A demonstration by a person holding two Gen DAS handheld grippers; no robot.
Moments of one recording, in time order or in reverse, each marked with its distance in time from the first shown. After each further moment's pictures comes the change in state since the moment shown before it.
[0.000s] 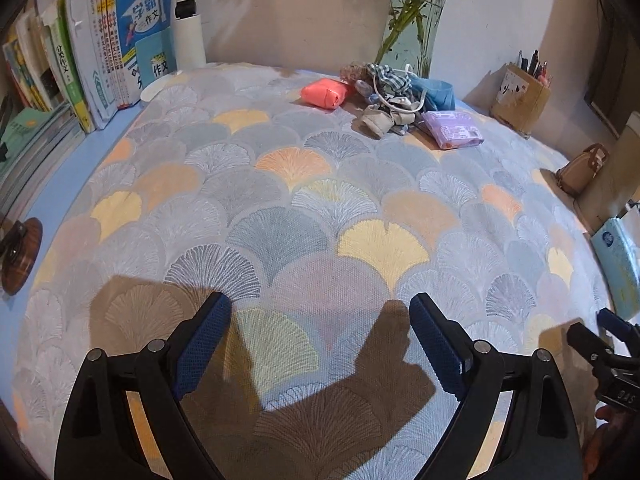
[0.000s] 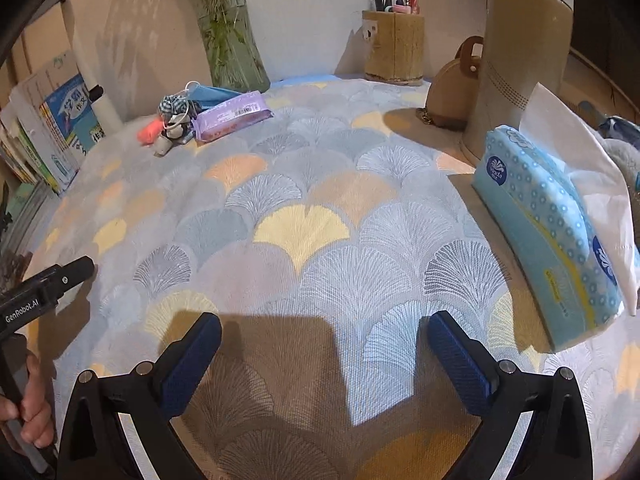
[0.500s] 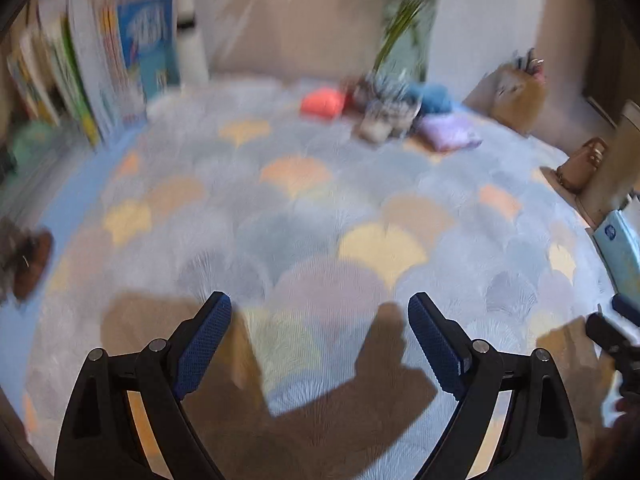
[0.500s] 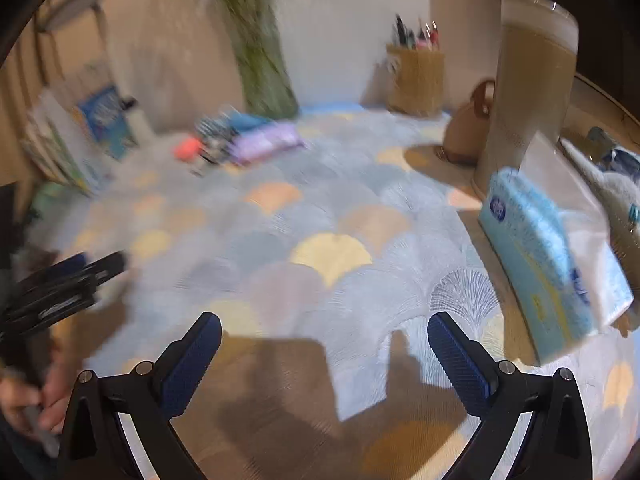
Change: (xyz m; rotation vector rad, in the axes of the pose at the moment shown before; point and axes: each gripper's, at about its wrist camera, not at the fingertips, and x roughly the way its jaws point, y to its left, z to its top) left arm -0.007 0.000 -0.001 0.000 -0.004 -0.004; right arm -0.022 0.008 0.003 -0.038 -0.050 0.049
